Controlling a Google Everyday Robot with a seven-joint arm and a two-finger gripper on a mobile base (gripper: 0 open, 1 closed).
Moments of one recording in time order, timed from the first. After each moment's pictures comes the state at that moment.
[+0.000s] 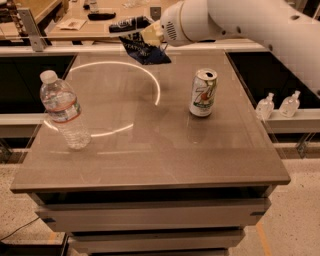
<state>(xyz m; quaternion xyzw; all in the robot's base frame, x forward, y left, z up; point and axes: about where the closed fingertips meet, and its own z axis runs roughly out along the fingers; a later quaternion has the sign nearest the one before) 0.690 0.018 1.005 -0.36 0.76 0.17 0.52</state>
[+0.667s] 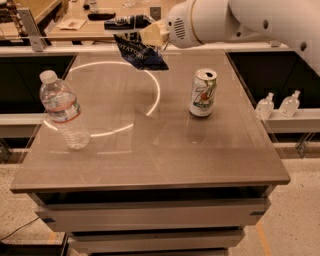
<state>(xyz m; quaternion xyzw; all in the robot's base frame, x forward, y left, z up) 0.640 0.019 1.022 -0.34 0.76 0.24 0.50</state>
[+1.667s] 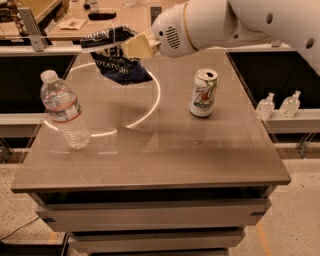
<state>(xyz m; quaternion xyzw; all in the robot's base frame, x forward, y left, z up) 0.581 0.054 1.018 -0.43 0.72 0.29 0.46</state>
